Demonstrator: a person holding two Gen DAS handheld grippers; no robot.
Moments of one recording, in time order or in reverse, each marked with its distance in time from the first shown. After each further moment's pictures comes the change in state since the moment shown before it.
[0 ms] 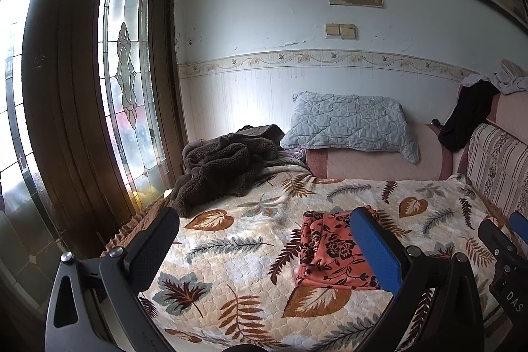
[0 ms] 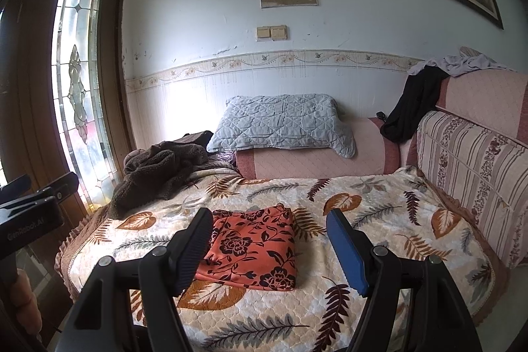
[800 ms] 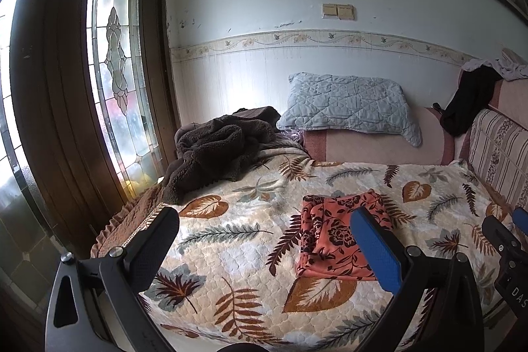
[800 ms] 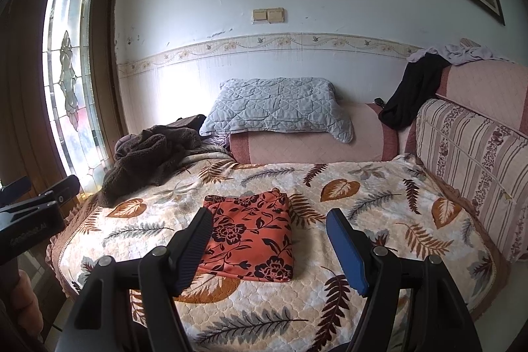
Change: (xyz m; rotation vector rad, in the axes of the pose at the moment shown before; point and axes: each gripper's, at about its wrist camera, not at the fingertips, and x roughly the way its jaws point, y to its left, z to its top) left arm 0.043 0.002 -0.019 0.007 0.071 -0.016; right arm 0.035 0.005 -0.015 -0.013 0.071 -0.027
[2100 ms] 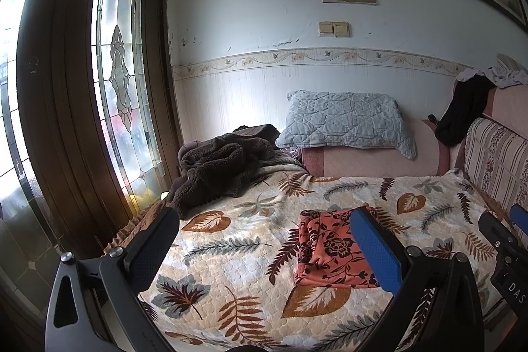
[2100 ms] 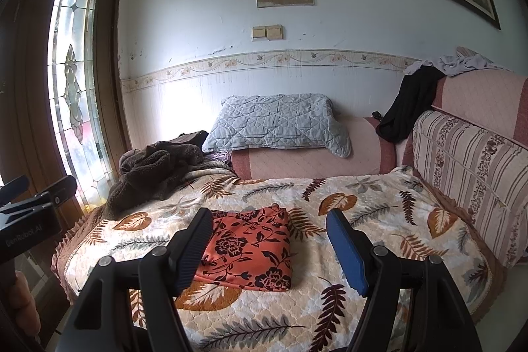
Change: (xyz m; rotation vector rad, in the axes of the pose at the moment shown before) left arm -0.037 -0.008 0.013 0.016 -0.071 0.006; right arm -0.031 -0.006 0.010 0.017 -0.070 0.005
